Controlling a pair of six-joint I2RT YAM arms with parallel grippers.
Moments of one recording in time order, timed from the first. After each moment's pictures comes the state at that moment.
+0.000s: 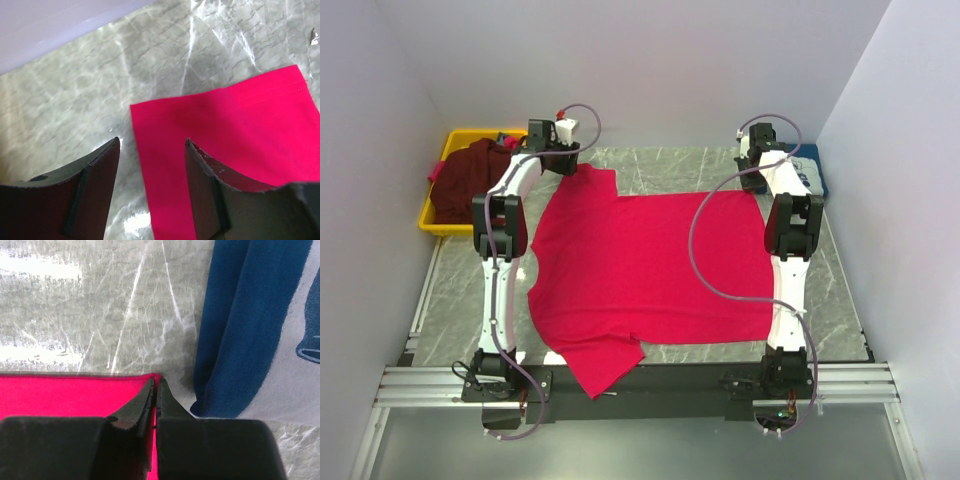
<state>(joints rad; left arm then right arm) -0.07 2.53 2.23 -0.41 0.26 0.22 -0.02 2.52 2.26 -0.80 0.04 -0.21</state>
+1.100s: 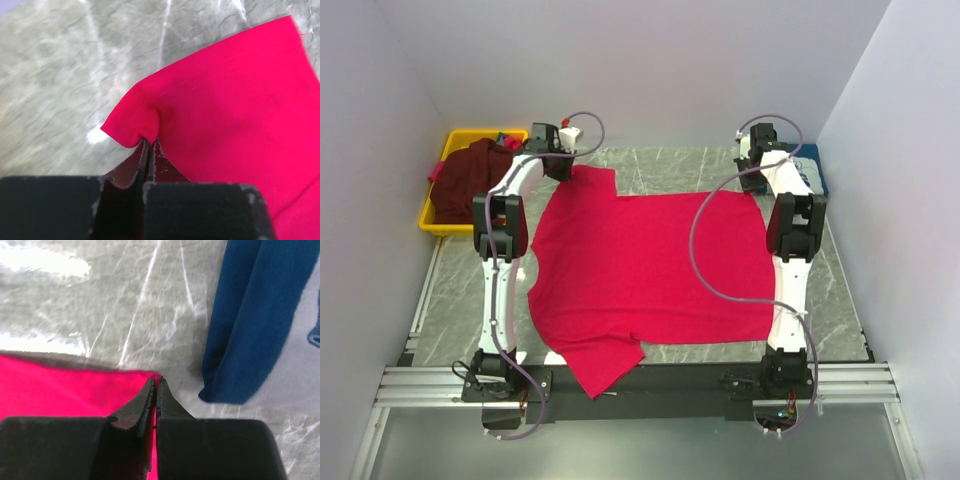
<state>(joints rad) -0.10 2.53 2.20 -0.49 0.26 0.27 -0.02 2.48 2.21 -0.80 0.01 -0.23</state>
